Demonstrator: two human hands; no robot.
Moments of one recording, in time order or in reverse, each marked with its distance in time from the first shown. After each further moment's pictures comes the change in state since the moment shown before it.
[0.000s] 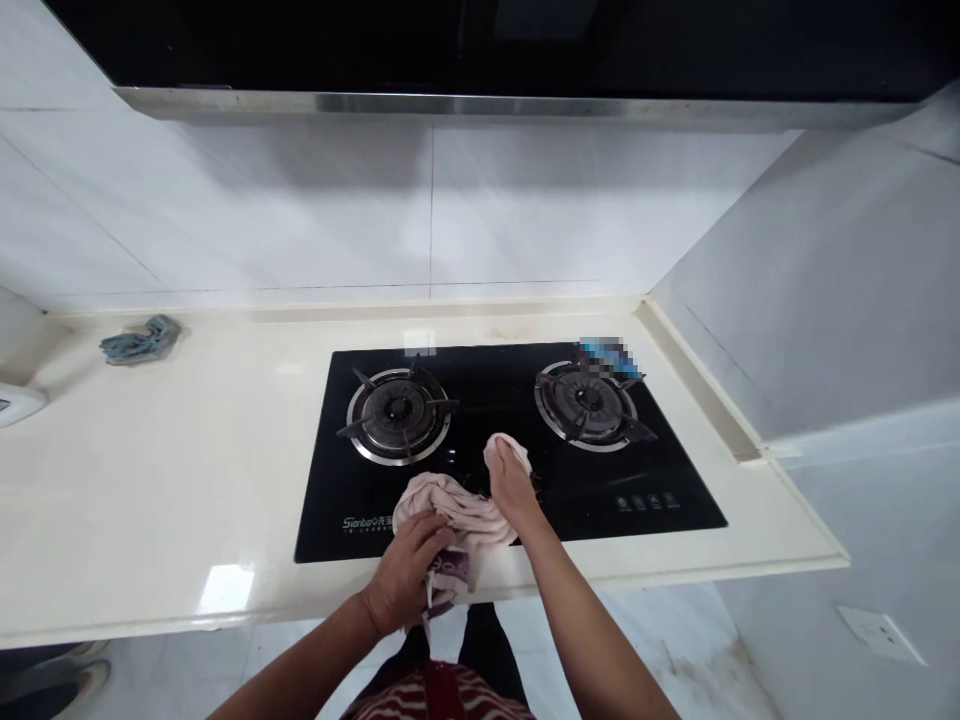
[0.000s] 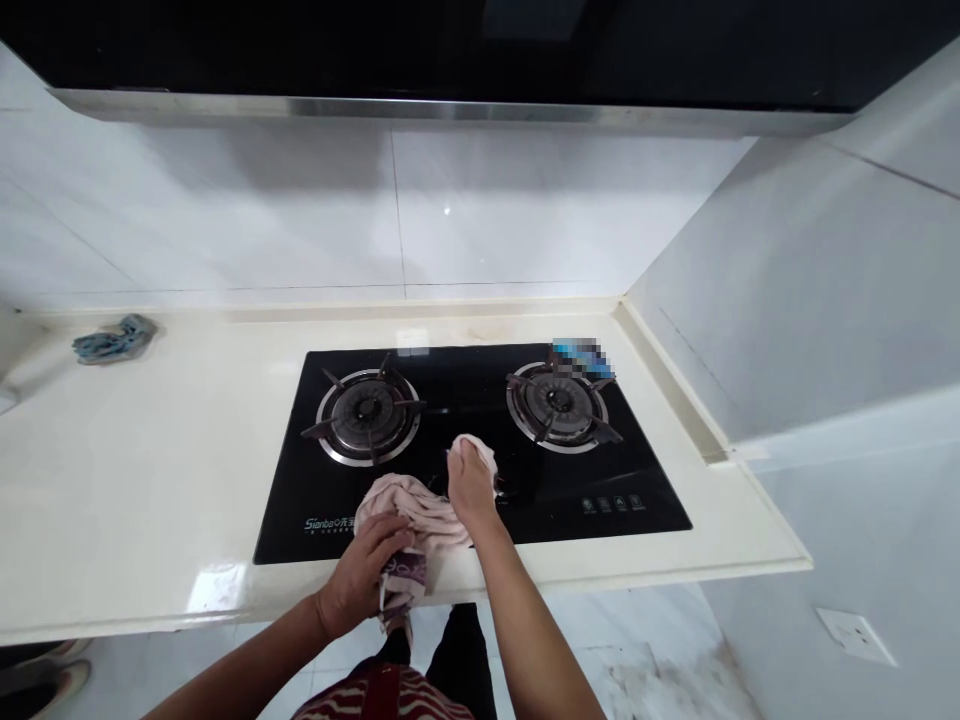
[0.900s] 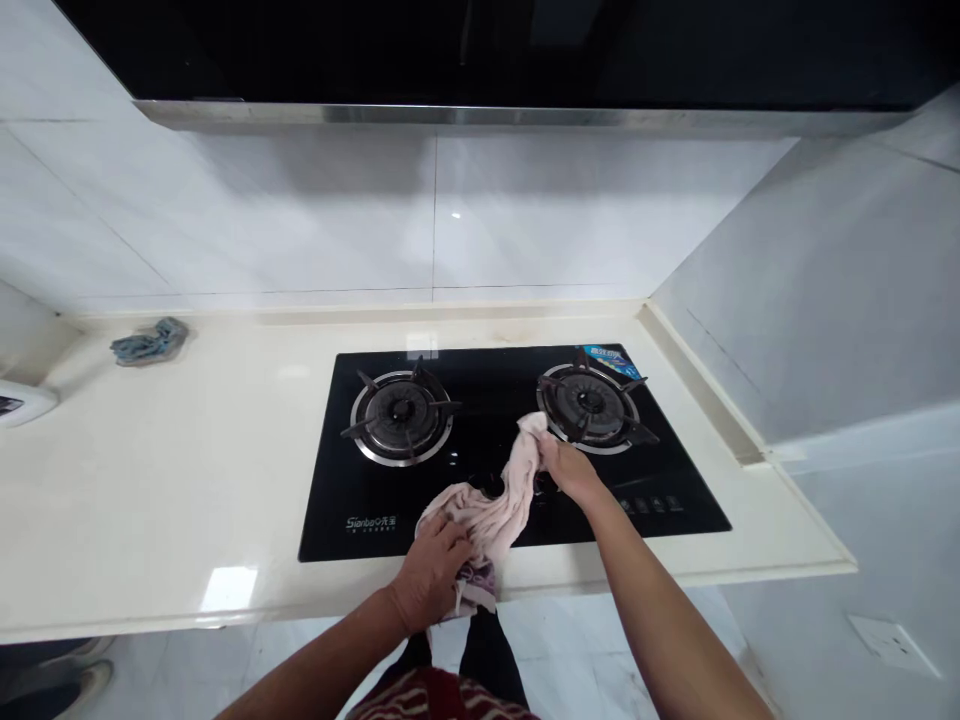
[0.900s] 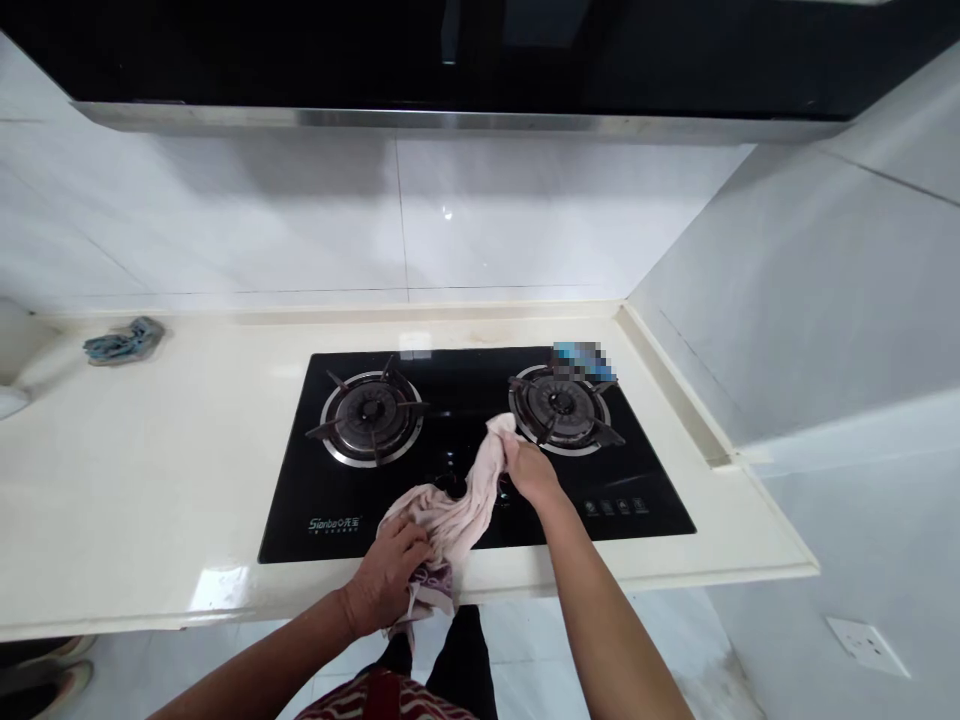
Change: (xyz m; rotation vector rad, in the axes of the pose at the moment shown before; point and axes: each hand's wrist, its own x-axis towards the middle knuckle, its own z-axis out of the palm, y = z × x) left_hand 0.021 0.015 0.024 0.063 -0.089 0.019; right_hand 0.028 0.052 -0.082 -0.268 -0.122 0.003
